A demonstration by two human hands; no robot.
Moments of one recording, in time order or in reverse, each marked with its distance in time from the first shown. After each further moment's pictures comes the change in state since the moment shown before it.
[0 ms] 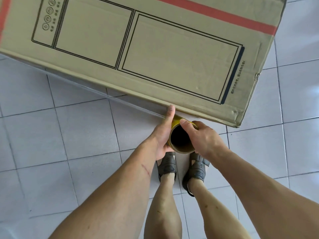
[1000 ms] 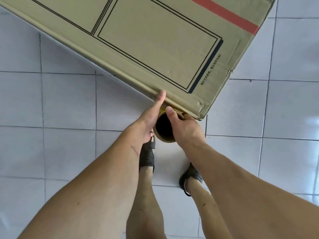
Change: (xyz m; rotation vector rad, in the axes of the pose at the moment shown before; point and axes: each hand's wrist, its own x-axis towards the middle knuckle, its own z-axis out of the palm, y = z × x) left_hand 0.014 -0.012 0.084 -0.060 0.140 0.092; right_hand 0.012 0.050 -0.046 0.016 0.029 0.017
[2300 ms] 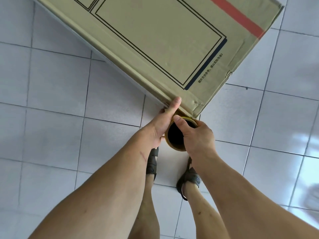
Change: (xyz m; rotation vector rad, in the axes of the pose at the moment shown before) left_hand 0.009 -0.024 0.055 -0.099 -0.111 0.024; right_hand 0.008 0.048 -0.032 0.212 0.076 -0.057
